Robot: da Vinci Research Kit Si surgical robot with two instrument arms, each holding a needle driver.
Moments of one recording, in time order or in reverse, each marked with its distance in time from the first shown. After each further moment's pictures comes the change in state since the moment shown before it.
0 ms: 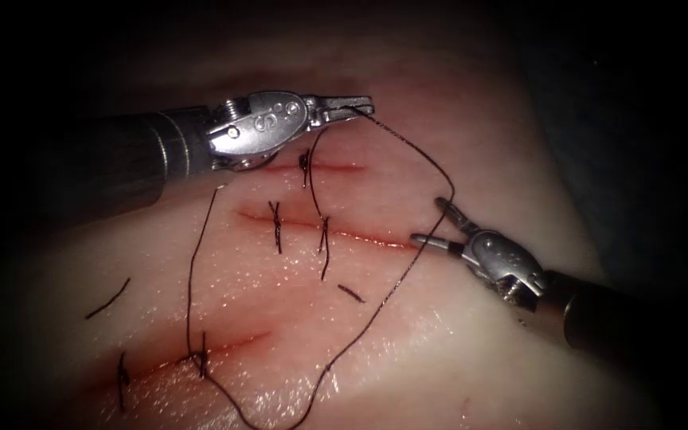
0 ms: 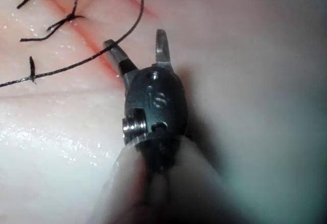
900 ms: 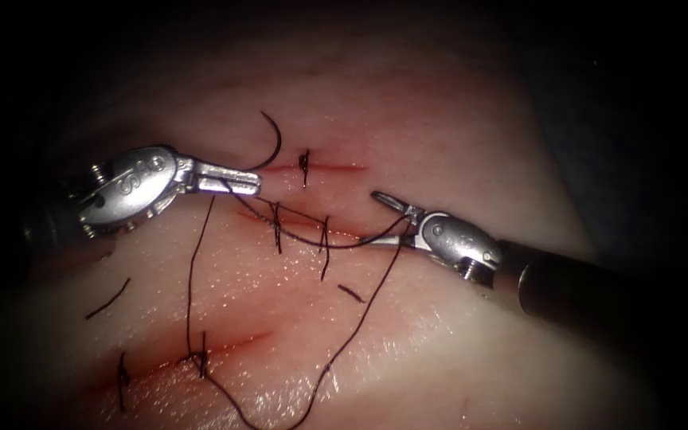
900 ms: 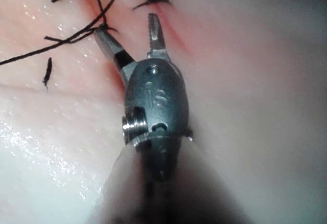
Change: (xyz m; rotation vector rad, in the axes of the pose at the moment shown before) right arm 0.000 -0.003 0.007 0.332 0.051 -0.233; left arm 0.000 0.002 -0.012 -0.465 0.255 -0.041
